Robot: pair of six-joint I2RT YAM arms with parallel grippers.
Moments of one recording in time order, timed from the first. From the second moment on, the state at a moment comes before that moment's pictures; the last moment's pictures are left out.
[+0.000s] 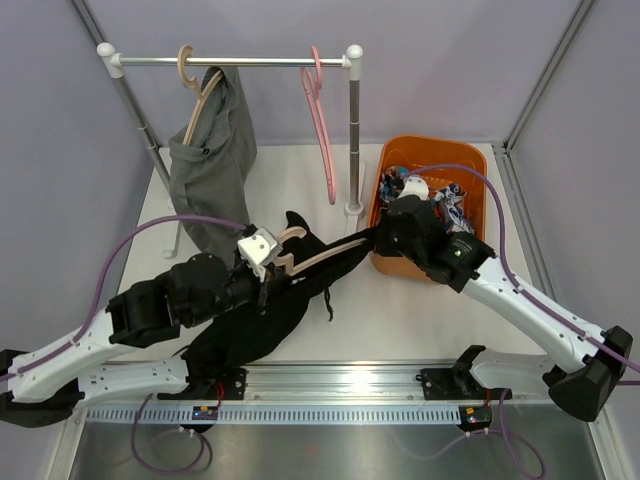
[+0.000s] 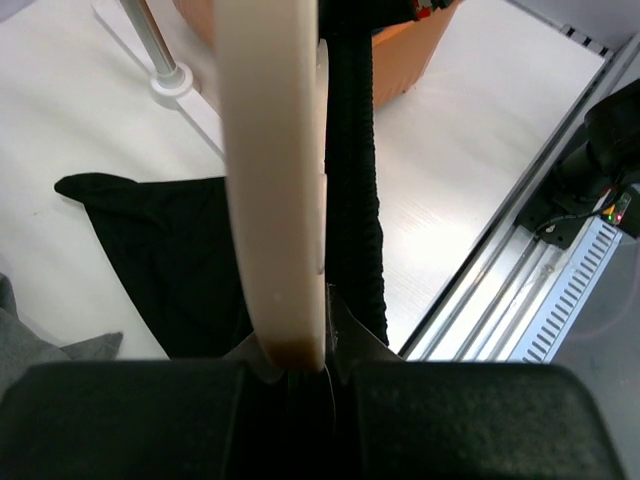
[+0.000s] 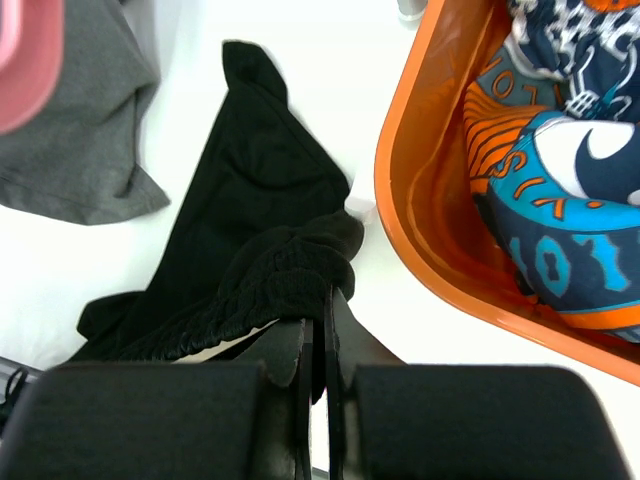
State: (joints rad) left arm -1.18 0.75 1.08 -0.69 -0.25 -0.17; right arm 0.77 1.17 1.15 -0.61 0.30 0.64
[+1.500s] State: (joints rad) left arm -1.19 0.79 1.17 0.12 -0.45 -0.02; right arm 0.94 1.22 1.37 -0.71 0.28 0.59
